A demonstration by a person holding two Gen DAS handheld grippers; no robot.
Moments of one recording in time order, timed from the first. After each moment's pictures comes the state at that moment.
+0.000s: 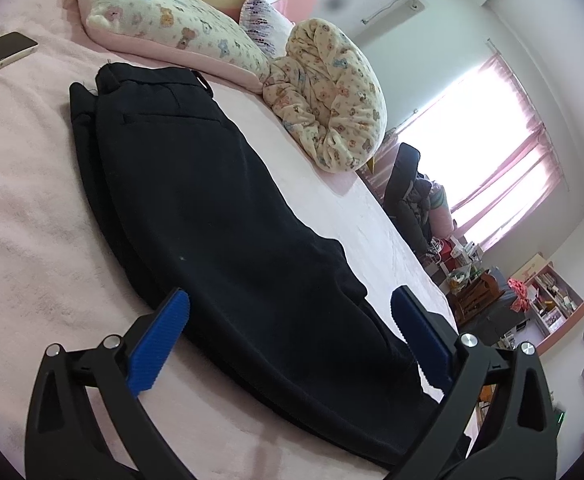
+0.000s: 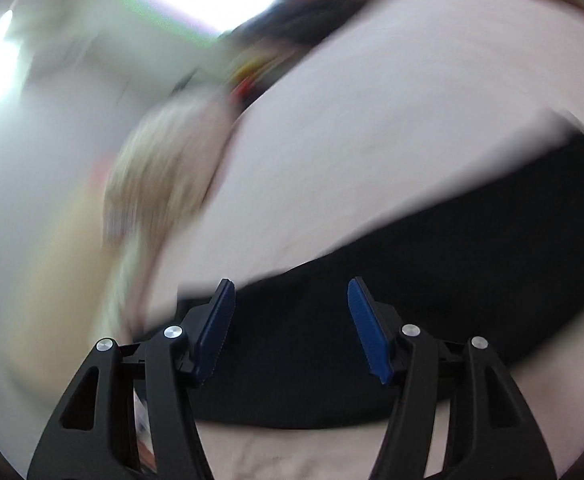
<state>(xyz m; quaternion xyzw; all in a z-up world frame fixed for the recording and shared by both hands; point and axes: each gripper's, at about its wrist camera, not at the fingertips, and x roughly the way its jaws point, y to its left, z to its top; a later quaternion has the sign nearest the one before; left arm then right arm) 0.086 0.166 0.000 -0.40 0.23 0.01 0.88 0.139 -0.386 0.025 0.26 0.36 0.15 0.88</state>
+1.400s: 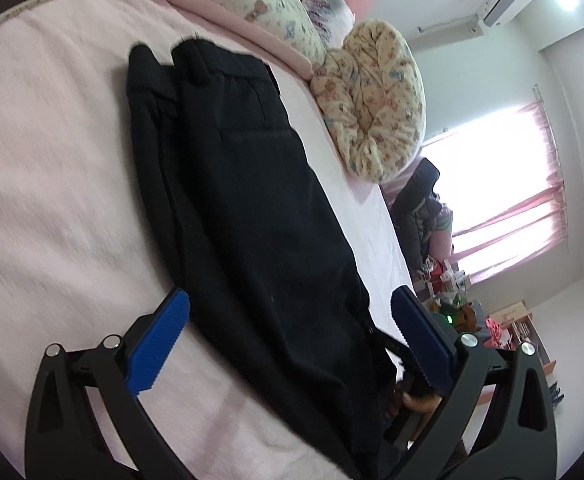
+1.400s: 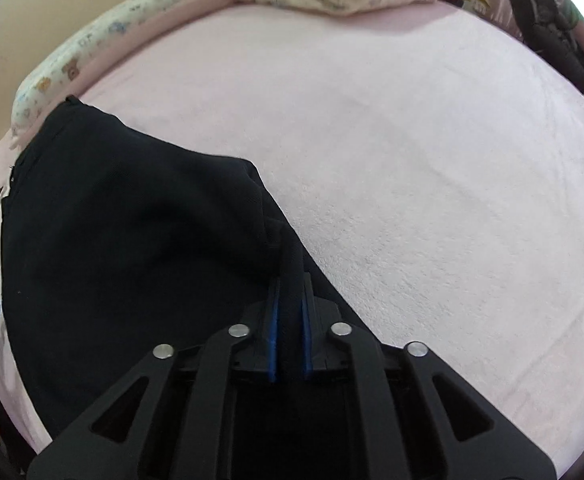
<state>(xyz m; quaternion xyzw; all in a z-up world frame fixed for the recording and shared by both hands) 0.092 0.233 -0.016 -0.51 0.26 0.02 0.82 0.319 -0.117 -0.046 -0.11 0.49 0.26 0.82</state>
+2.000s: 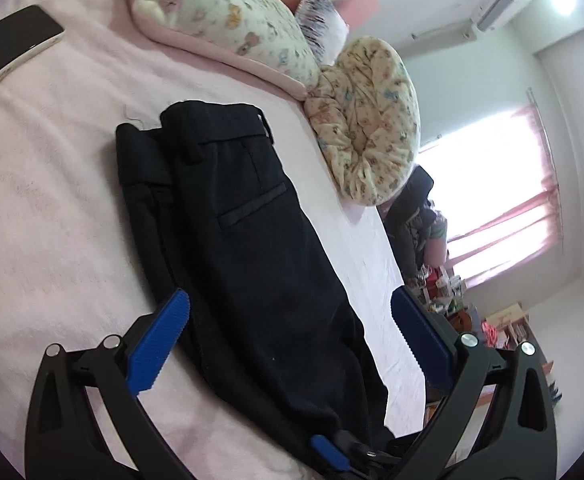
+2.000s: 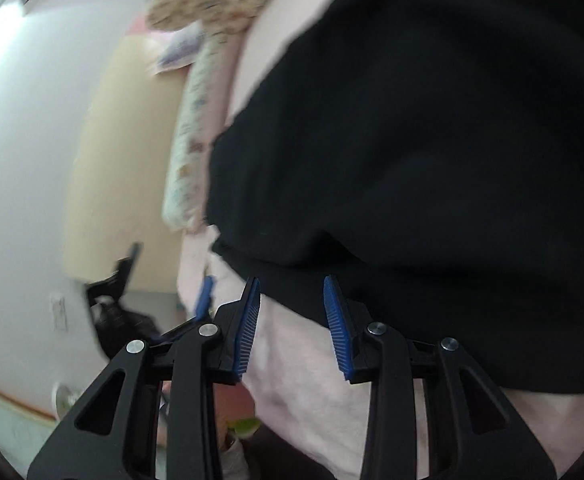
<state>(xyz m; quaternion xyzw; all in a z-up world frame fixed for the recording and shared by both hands) 0.108 0.282 0.009 -0.50 0.26 0.00 0.83 0.146 -0.138 -0.097 0.39 0.55 0.33 0.67</state>
